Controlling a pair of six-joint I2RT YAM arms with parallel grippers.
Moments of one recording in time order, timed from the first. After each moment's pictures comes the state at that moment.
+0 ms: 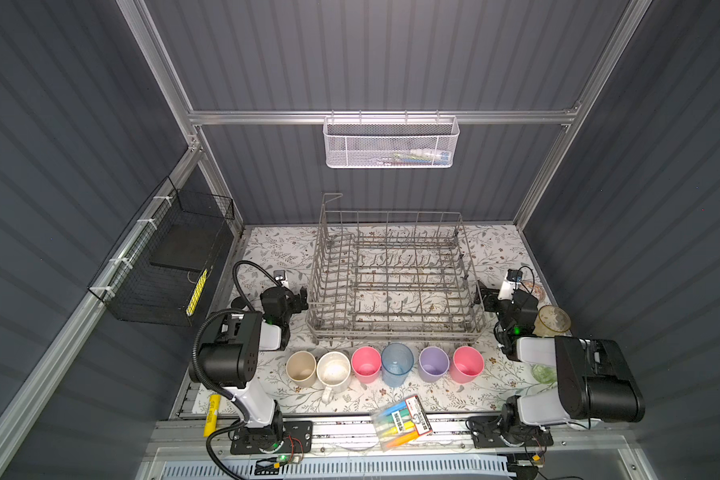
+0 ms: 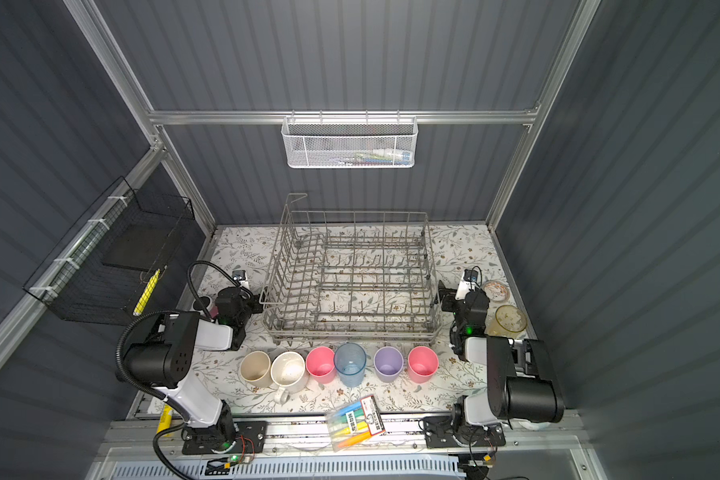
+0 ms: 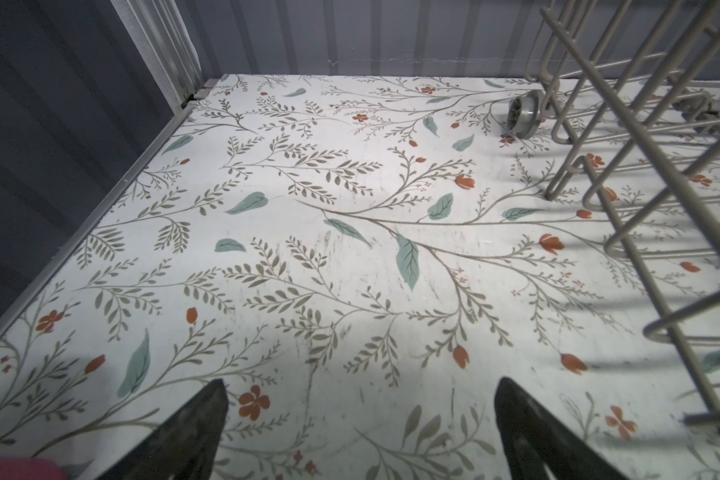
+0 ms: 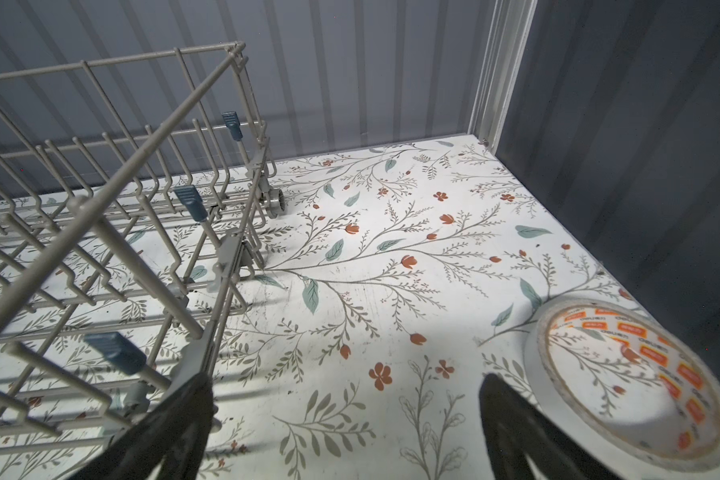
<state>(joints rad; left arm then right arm) -0.05 1.71 0.48 0.80 -0.09 0.00 -0.09 1.45 0.32 0.87 -0.05 0.06</state>
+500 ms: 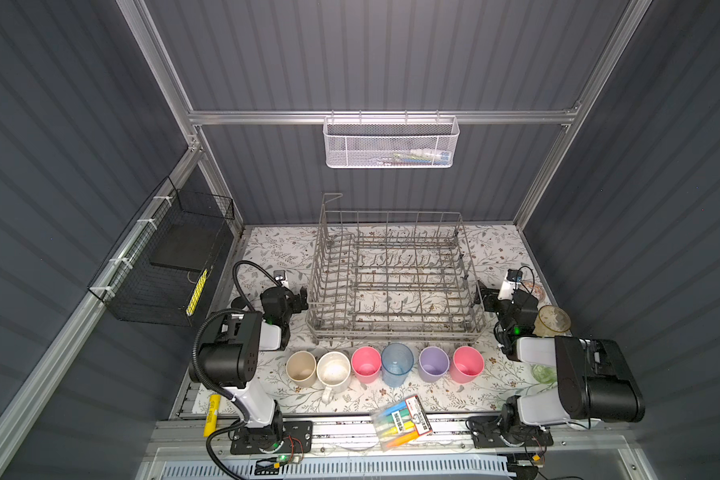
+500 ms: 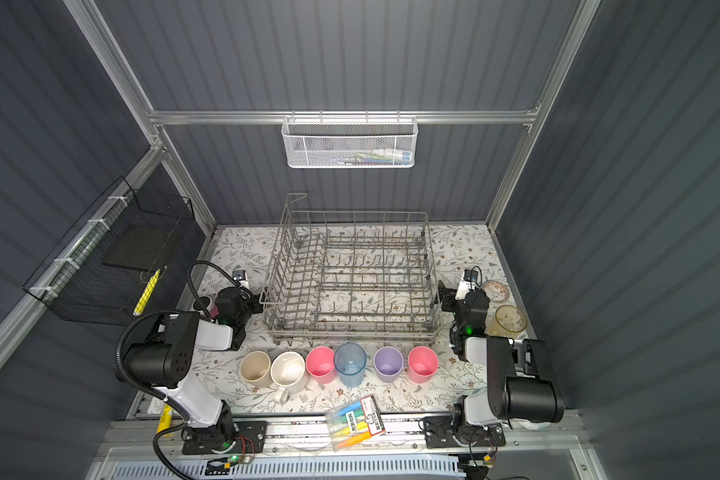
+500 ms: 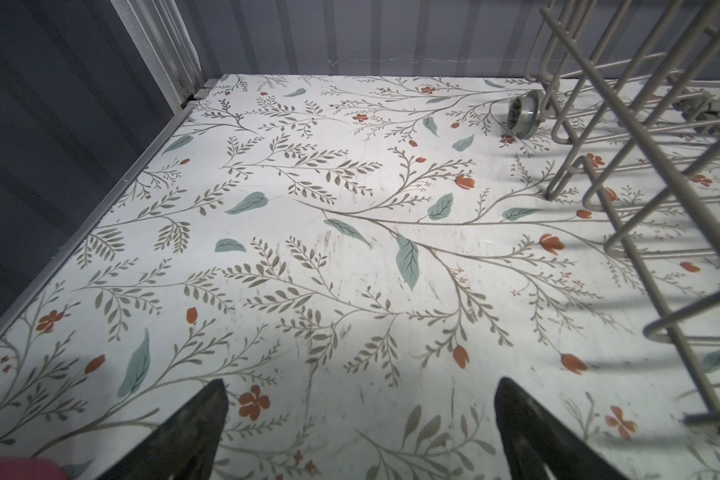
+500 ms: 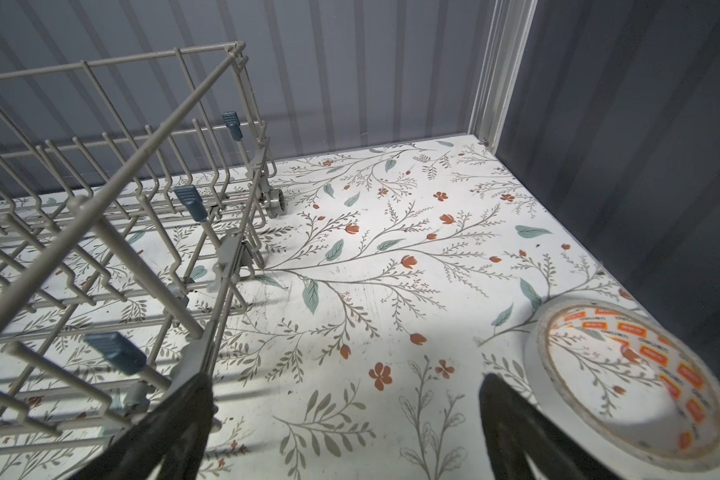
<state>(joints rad) -0.05 1.71 0.48 0.80 -0.09 0.00 -0.09 1.45 0.32 0.87 -0.05 0.06</state>
